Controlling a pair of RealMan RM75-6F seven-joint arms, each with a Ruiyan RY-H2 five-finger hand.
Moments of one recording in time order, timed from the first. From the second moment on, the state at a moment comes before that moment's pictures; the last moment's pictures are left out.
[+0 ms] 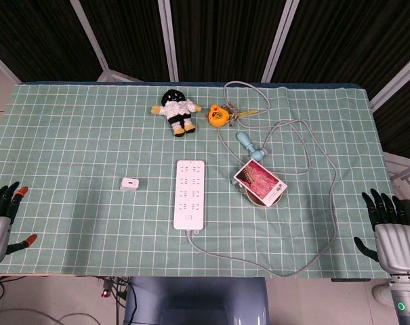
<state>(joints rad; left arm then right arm) -0.09 -1.13 -0.03 -1.60 1.51 1.49 0.14 0.07 -1.14 0.07 -1.60 -1.51 1.50 -0.13</state>
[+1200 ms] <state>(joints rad) -0.11 -1.11 -0.03 -1.65 1.46 1.43 0.16 0.08 -1.11 0.06 -1.64 -1.47 1.45 -0.09</state>
